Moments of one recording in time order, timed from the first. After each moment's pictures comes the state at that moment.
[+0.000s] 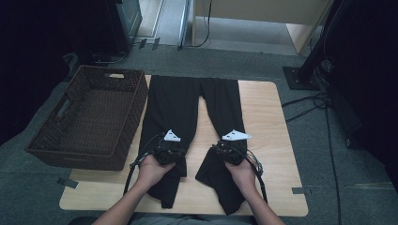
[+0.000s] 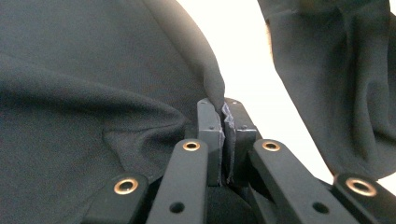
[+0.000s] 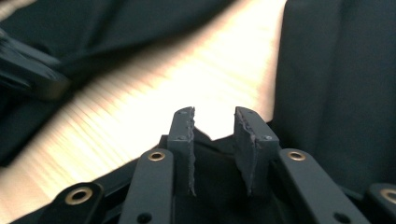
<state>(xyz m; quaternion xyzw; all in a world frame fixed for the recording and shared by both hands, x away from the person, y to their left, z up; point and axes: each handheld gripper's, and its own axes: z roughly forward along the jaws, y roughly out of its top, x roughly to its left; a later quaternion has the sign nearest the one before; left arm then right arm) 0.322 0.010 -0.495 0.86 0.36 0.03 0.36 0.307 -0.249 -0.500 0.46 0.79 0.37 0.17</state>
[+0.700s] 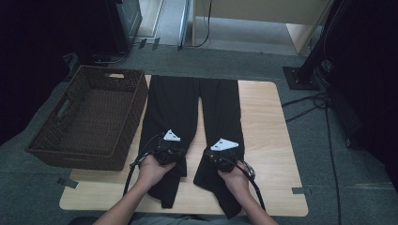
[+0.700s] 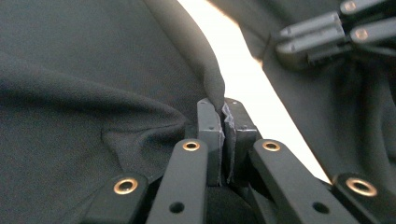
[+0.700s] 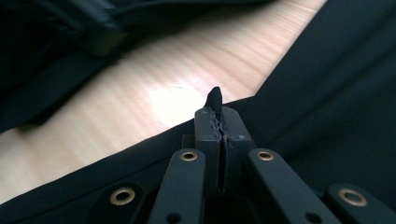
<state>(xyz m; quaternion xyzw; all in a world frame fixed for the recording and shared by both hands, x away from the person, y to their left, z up) 0.323 0.009 -0.496 0.86 0.37 0.02 0.36 0.288 -0.221 -0.514 0.39 0.83 0.37 0.15</state>
